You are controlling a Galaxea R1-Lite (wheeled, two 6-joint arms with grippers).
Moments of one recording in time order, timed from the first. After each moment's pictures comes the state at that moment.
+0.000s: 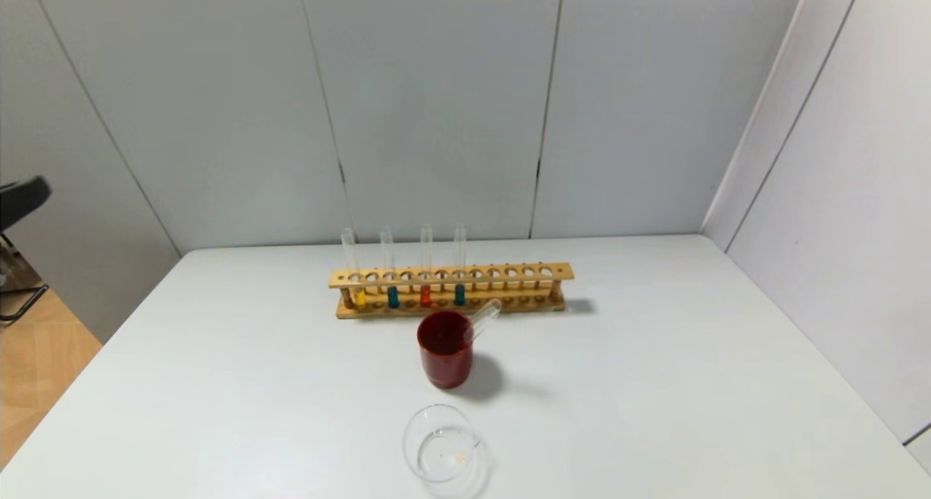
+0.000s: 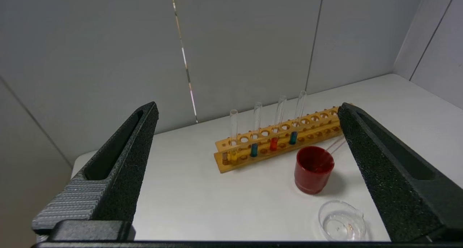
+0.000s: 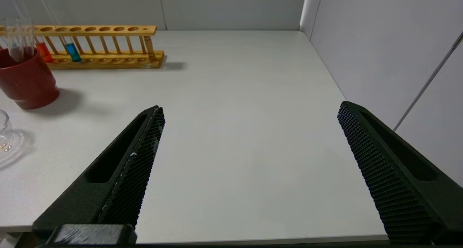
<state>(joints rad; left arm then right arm) -0.05 0.80 -0.81 -0.09 -0.27 0.03 0.00 0.00 0.00 -0.01 0.00 -0.01</state>
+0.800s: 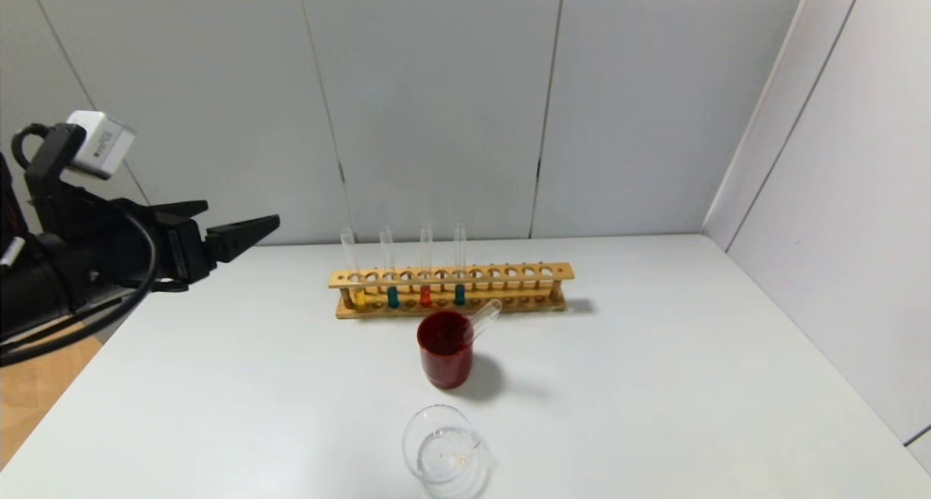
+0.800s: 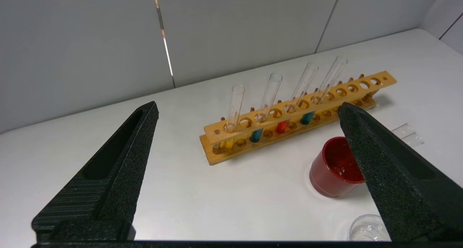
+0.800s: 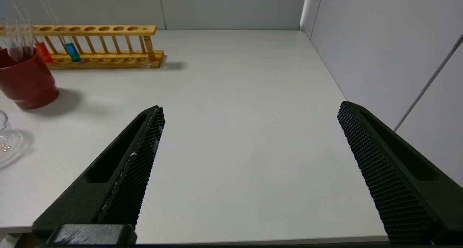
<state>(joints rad) -0.06 1.36 -0.69 -0.56 -0.31 0.00 0.00 0.00 0.00 -0.01 0.00 -0.01</state>
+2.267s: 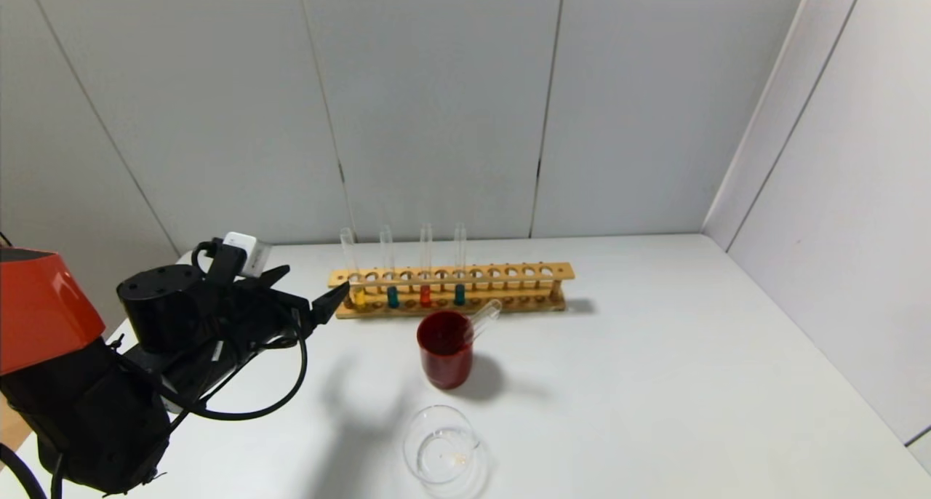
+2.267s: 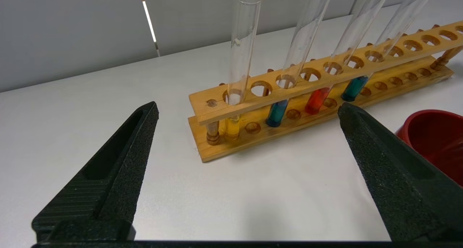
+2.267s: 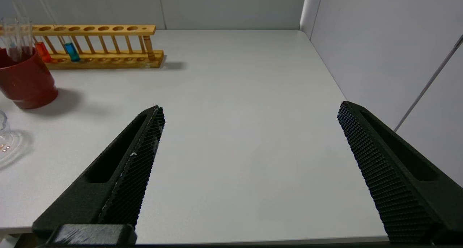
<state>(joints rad) -0.17 2.00 -0.39 -1.52 -0.19 0.01 0.00 0.00 0.00 -0.01 0.00 -0.01</state>
